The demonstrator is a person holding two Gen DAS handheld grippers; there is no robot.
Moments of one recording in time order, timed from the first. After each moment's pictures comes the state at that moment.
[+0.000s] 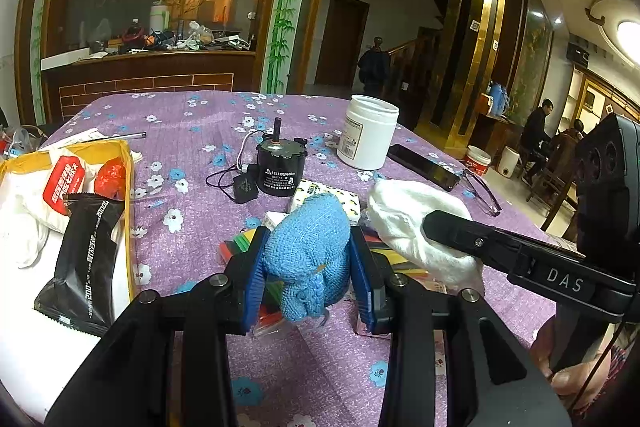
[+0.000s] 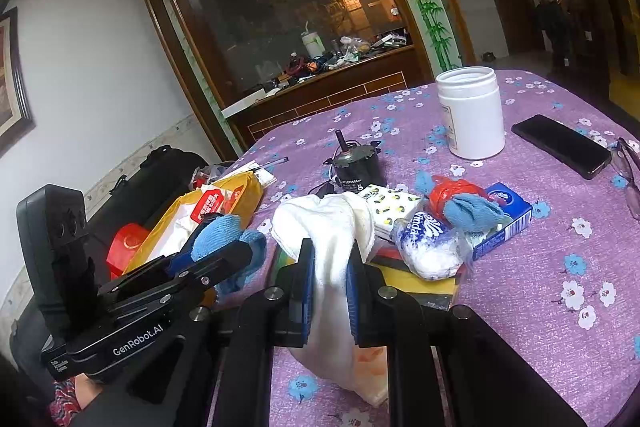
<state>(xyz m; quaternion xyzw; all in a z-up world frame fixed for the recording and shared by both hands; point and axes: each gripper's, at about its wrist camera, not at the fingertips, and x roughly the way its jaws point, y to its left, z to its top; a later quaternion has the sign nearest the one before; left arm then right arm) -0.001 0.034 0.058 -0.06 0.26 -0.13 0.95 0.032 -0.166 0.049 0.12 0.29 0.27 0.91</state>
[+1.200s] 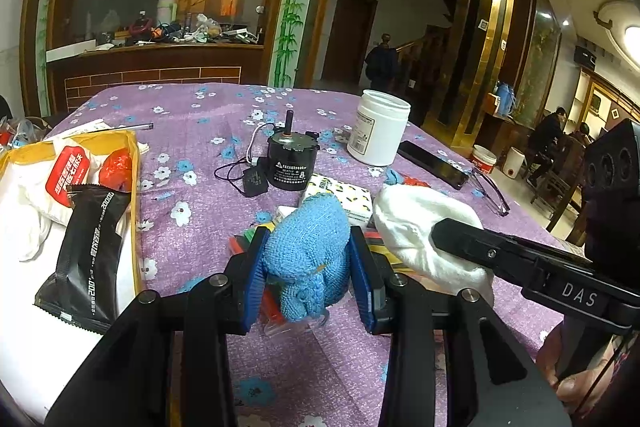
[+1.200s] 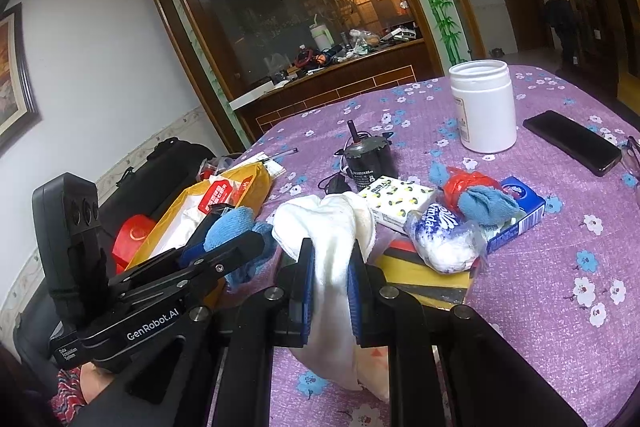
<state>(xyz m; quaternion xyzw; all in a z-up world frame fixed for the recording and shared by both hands) 0.004 0.040 0.052 -0.07 0.28 -0.12 0.95 0.034 -0.160 0.045 0.11 0.30 0.29 0.90</state>
